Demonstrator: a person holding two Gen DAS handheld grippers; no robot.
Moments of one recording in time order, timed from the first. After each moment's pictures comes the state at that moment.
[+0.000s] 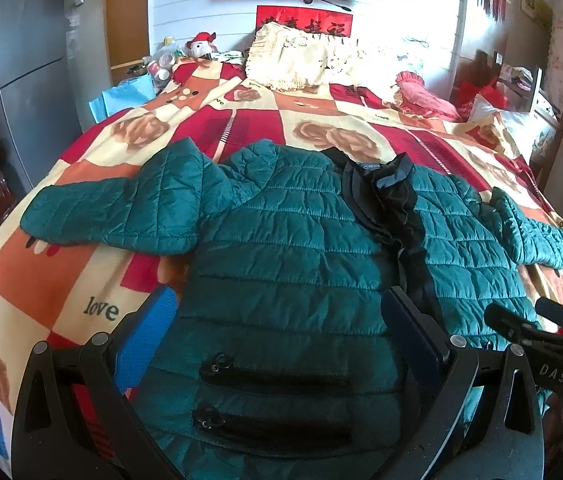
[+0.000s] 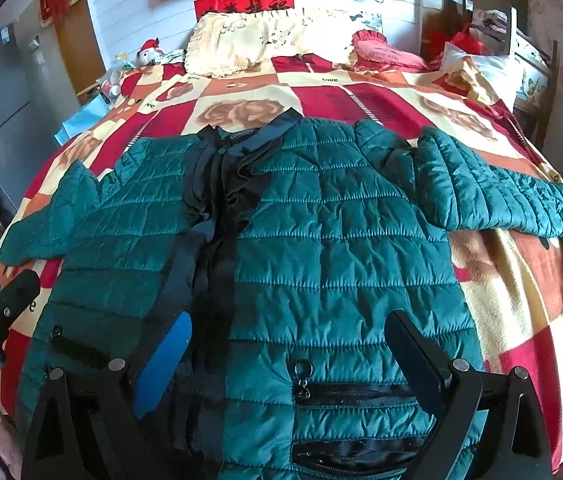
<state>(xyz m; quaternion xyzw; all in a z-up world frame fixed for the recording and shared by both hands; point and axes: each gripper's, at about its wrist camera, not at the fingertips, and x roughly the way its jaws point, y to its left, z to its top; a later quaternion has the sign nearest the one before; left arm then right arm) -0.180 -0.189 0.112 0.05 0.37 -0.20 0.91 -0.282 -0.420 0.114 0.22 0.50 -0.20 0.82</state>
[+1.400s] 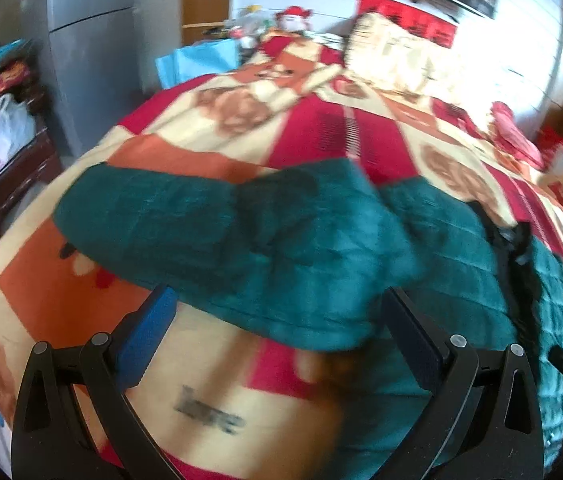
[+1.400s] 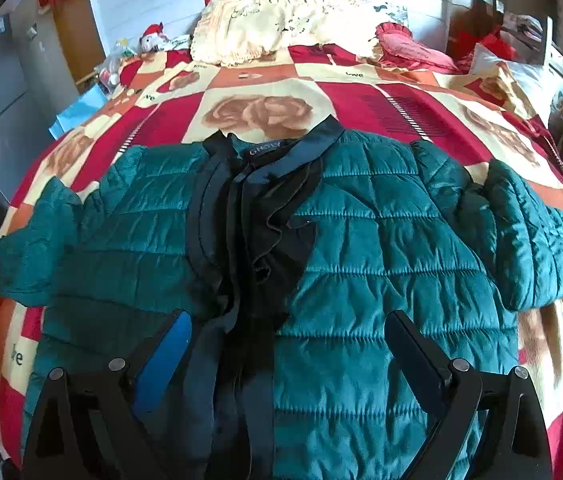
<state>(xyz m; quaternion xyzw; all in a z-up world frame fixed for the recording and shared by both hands) -0.014 -0.083 0.090 -0.01 0.42 -0.08 0.91 -0.175 -0.439 0.075 0.21 0.52 -0.18 0.81</state>
